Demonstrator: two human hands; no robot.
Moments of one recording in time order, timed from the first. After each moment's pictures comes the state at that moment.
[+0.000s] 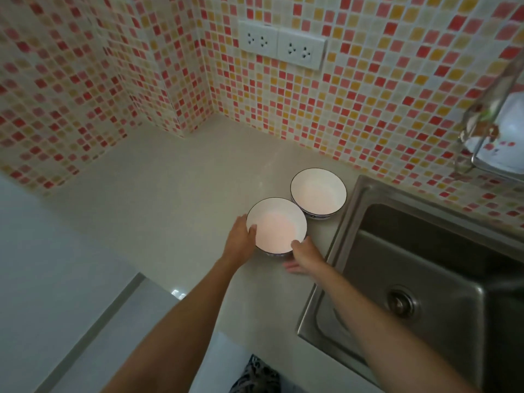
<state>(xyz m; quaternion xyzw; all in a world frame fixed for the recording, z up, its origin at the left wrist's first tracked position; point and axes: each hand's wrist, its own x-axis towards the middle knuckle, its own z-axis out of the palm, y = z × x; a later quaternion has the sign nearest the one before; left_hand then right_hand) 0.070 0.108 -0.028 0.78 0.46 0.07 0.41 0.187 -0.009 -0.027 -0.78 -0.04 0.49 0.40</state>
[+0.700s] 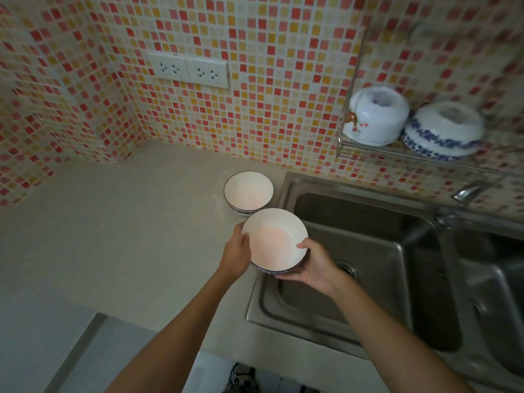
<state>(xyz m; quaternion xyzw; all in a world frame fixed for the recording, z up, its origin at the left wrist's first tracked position) 0.118 -0.021 0.027 0.77 0.34 0.10 0.53 0.220 -0.176 0.040 -0.51 0.13 0.52 0.67</state>
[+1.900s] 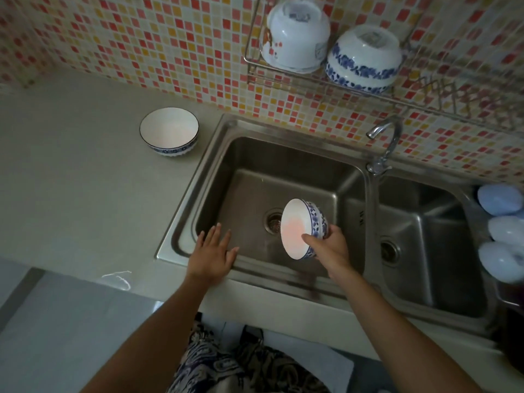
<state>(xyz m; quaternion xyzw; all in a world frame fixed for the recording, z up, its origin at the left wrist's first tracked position) 0.115 -0.190 -0.091 0.95 0.22 -0.11 0.17 0.280 -0.407 -0.030 -0.86 0.07 0.22 0.46</state>
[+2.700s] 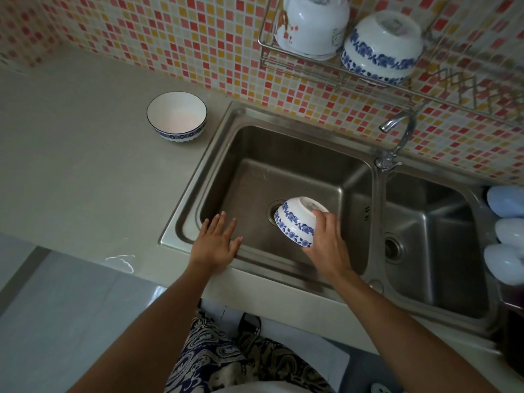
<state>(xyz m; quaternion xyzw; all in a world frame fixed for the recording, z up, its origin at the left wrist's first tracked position) 0.113 -0.190 -0.094 0.96 0.21 -0.12 0.17 0.264 -0.410 -0.041 -0.94 -0.33 0.00 0.13</state>
